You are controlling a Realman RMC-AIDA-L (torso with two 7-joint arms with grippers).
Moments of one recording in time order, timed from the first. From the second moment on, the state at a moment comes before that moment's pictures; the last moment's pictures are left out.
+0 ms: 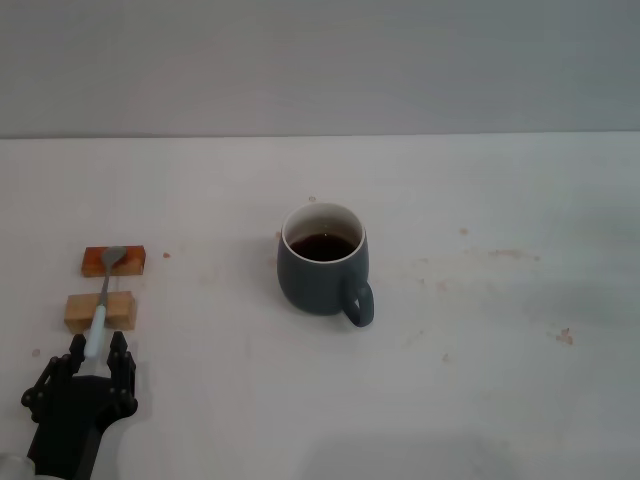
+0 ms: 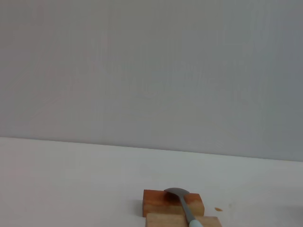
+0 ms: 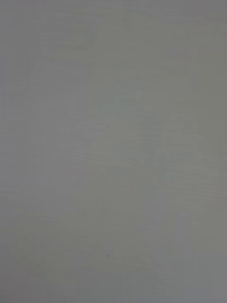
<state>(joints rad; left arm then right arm) 0.02 -2.07 -0.42 -0.71 1.82 1.13 0.34 0.19 2.05 1.74 0.88 -2.92 -0.43 -0.06</state>
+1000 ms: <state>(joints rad) 0.02 -2.07 -0.42 -0.71 1.82 1.13 0.34 0.19 2.05 1.73 0.88 -2.92 -0.43 -0.06</state>
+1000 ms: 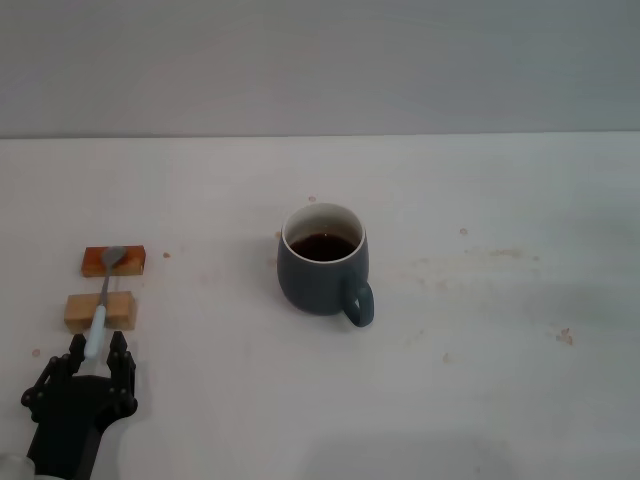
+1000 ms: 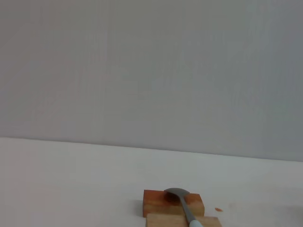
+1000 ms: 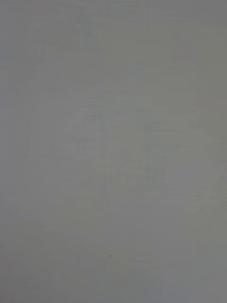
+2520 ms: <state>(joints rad) 0.01 -2.07 -0.42 -0.71 1.82 1.14 0.34 0.18 2.05 1.73 0.89 -2.92 -0.43 -0.08</state>
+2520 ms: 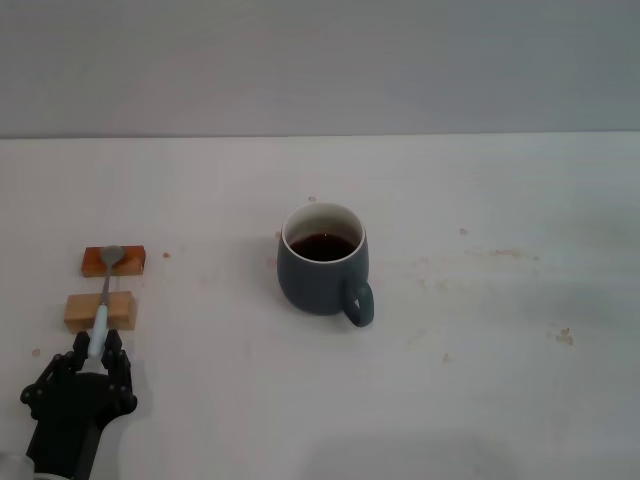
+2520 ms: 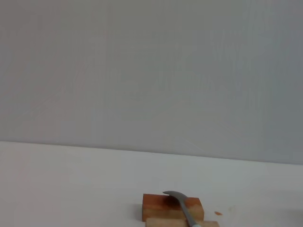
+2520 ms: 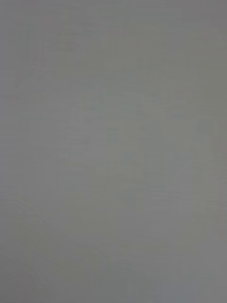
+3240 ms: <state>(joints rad) 0.01 -2.08 -0.42 -0.70 1.82 1.13 0.33 0.18 2.05 1.73 0.89 -2.92 -0.43 -0.08</state>
